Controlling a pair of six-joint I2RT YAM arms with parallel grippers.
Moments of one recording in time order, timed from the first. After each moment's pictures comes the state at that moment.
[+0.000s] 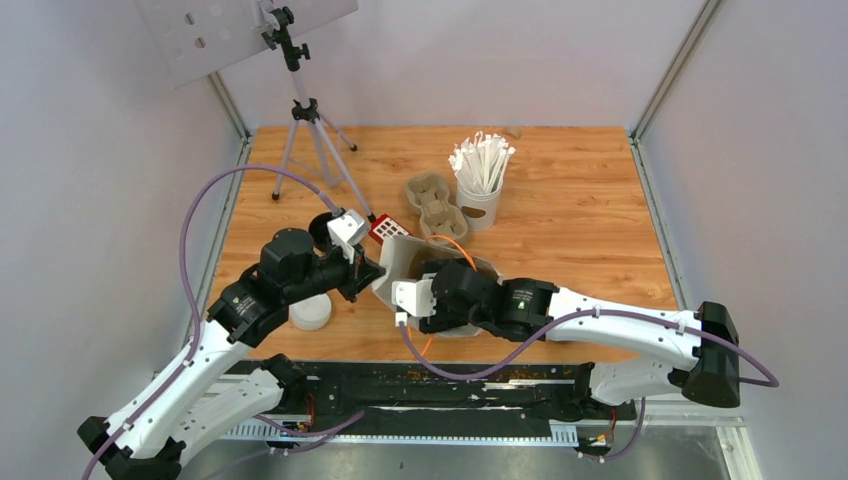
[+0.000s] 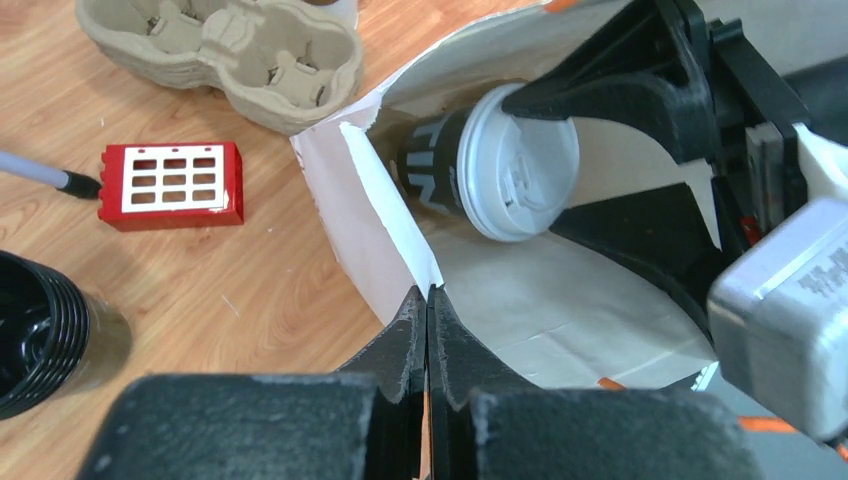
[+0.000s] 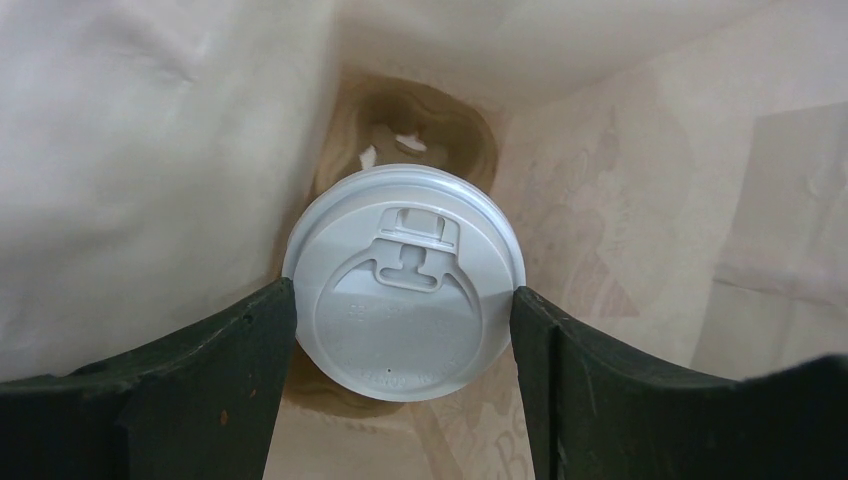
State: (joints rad) left arm -0.67 0.72 0.85 -0.53 0.27 -0.11; right arm 1.28 1.27 1.06 -0.55 0.34 -0.62
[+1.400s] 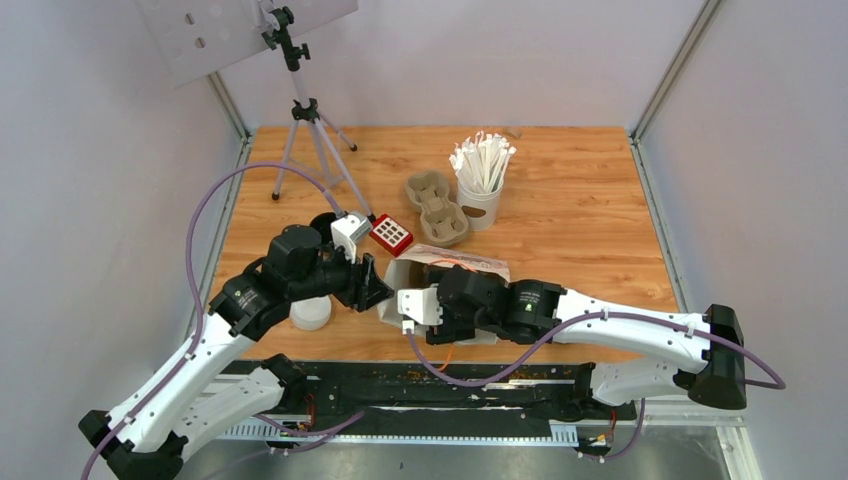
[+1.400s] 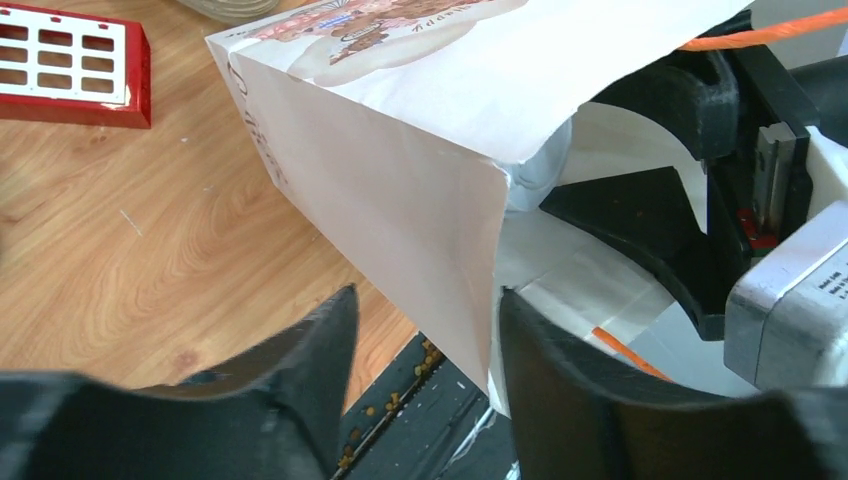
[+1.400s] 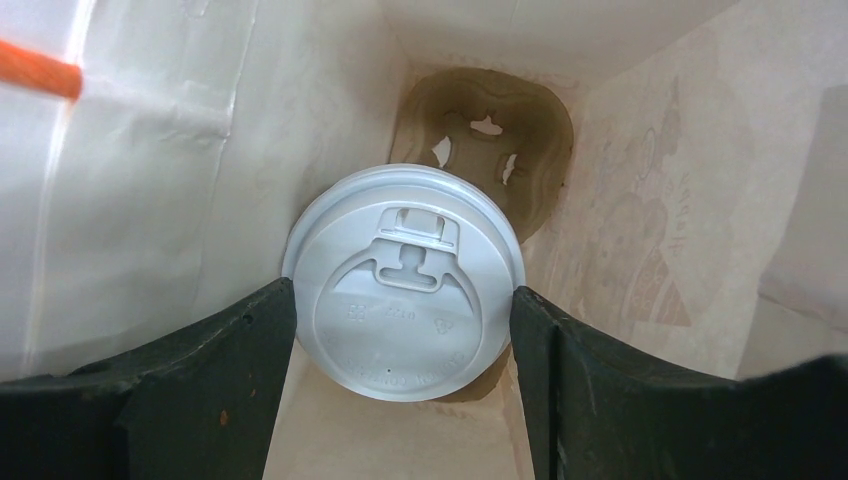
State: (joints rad) left arm -0.67 0.76 0.90 -0.66 0.34 -0.26; right arm 1.26 1.23 1.05 -0.64 0.22 -0.56
